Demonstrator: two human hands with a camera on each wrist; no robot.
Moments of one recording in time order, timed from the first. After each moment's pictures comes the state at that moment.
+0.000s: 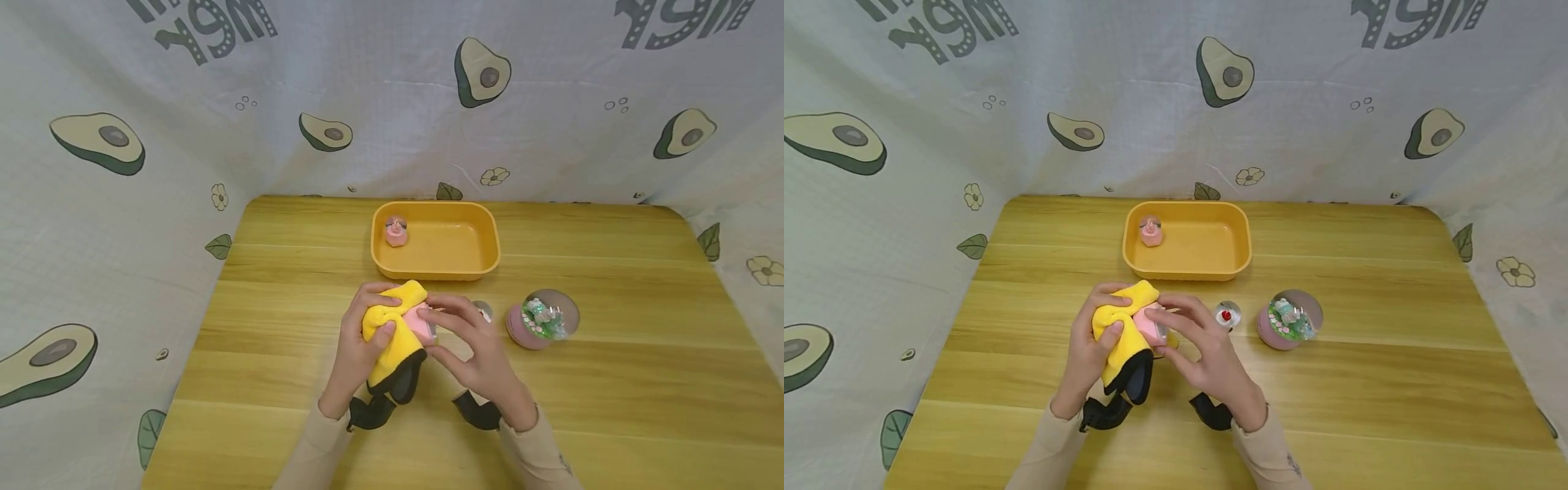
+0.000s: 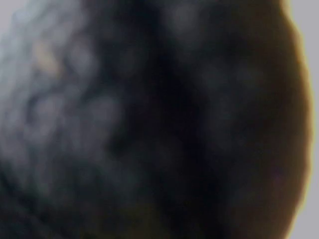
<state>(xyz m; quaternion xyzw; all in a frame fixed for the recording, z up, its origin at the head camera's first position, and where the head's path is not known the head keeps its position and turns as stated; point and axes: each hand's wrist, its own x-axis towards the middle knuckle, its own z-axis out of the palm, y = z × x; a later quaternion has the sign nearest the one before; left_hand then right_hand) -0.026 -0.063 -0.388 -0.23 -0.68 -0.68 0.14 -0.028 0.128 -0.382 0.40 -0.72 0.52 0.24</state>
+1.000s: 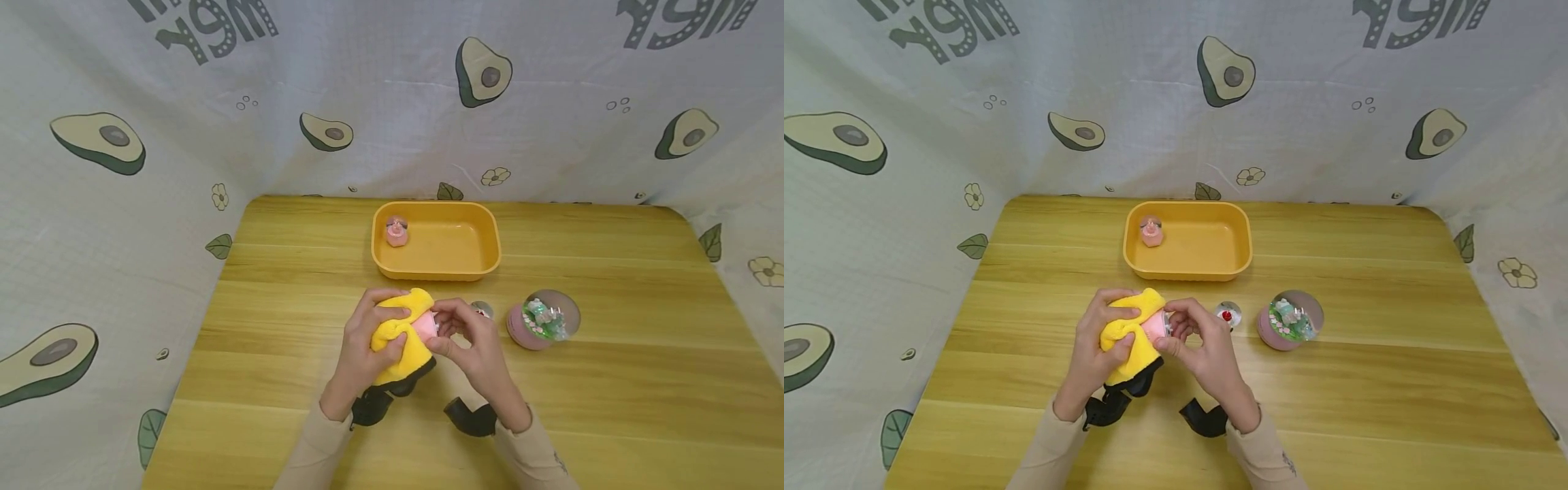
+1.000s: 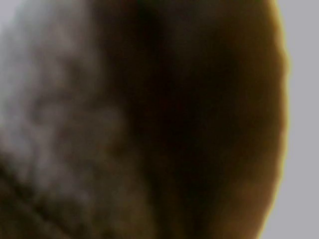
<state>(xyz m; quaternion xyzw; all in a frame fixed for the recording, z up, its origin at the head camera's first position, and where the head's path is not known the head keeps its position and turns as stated) -0.029 -0.063 -0.391 -0.32 -0.70 -0.60 0.22 -0.018 0.123 -0.378 0.25 -0.74 0.62 0.11</state>
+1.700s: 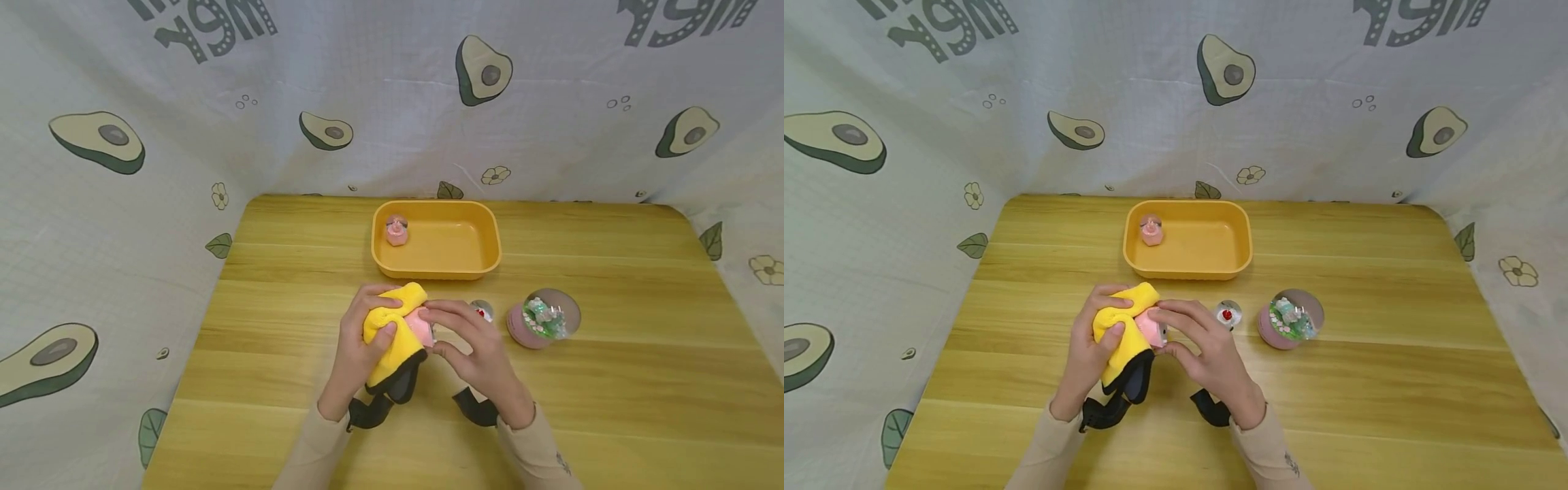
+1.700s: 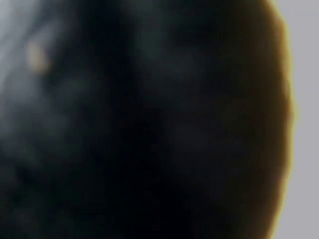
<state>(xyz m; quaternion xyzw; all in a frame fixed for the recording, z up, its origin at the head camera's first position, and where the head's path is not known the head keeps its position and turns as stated) -0.026 -0.065 -0.391 -0.24 -0.70 -0.65 0.16 -0.029 0.127 -0.386 0.40 -0.73 0.50 0.25</state>
